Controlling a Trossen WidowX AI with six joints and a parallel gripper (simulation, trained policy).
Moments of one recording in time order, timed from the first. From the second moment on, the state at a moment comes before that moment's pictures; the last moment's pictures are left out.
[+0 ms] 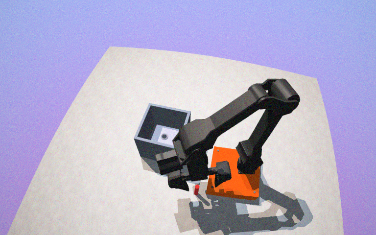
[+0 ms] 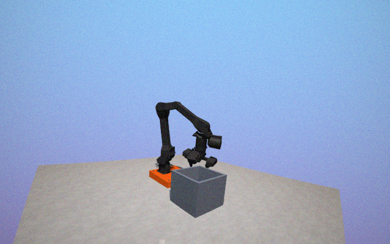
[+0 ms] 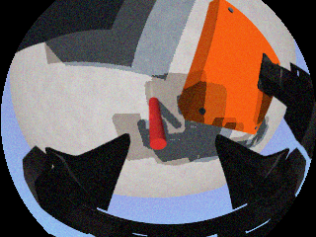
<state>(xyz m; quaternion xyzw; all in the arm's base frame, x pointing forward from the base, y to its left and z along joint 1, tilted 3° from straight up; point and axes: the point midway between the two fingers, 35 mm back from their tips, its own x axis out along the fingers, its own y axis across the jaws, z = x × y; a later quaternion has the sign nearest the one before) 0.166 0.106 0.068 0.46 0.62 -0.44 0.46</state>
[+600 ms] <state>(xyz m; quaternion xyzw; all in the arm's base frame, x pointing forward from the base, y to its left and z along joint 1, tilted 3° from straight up) 0.173 0.107 0.031 0.45 0.62 -0.43 0.48</state>
